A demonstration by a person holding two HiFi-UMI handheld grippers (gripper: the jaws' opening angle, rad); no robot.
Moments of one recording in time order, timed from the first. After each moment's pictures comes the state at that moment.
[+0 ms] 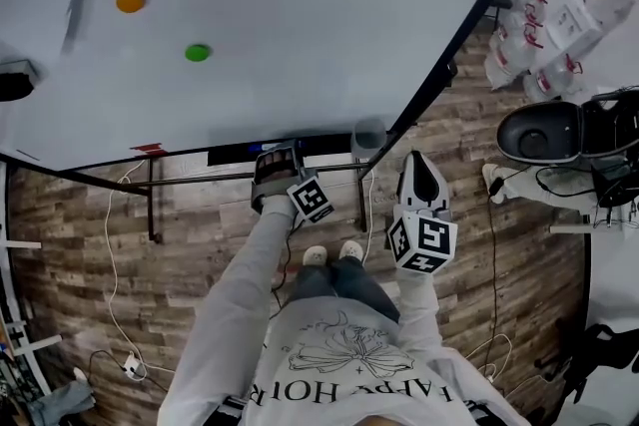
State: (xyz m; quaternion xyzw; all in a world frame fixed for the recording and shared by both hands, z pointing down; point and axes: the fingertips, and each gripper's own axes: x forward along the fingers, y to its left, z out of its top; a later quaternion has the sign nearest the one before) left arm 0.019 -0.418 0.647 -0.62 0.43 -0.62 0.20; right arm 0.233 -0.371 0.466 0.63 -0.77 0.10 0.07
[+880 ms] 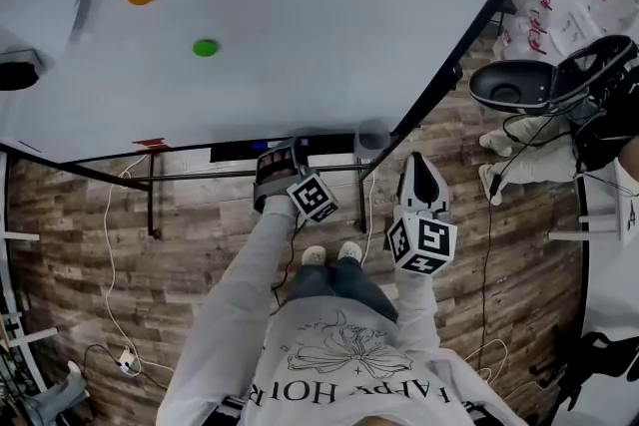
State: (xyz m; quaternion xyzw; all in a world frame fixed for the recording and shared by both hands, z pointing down) left arm 0.018 -0.416 0.634 -0.64 0.47 -0.59 0.16; right arm 0.228 -0.372 0.465 0.63 -0.77 0.10 0.07
